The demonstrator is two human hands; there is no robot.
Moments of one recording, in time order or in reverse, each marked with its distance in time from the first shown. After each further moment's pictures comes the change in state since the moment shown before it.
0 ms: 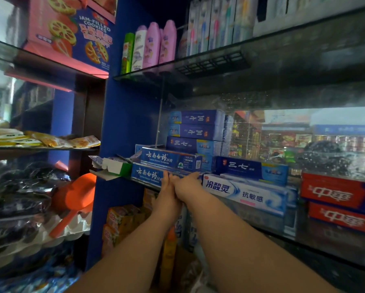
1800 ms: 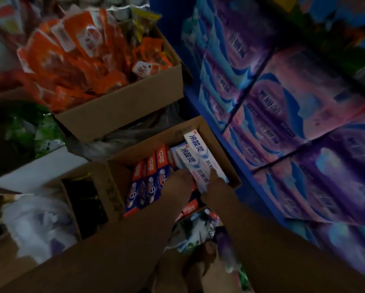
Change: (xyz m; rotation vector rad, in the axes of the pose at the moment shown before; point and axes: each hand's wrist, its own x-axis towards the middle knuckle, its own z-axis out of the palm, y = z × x) left_hand -0.373 -0.358 0.338 -0.344 -0.510 -0.835; right_hand -0.246 0.619 0.189 -0.746 -0.955 0.245
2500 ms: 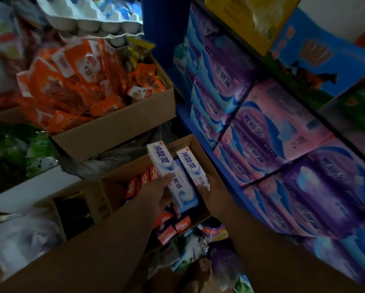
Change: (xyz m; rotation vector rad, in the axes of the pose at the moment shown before) left_hand 0.020 0.008 -0.044 -0.956 -0.116 -0.348; right_hand -0.017 -0.018 -0.047 0.370 0.097 -0.099
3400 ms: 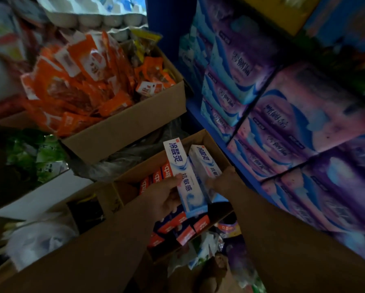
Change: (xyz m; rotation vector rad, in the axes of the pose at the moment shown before) left_hand -0.001 0.013 -0.028 0.031 -0.193 -0.020; right_hand 0.046 -0.017 0.017 -0.114 0.075 0.373
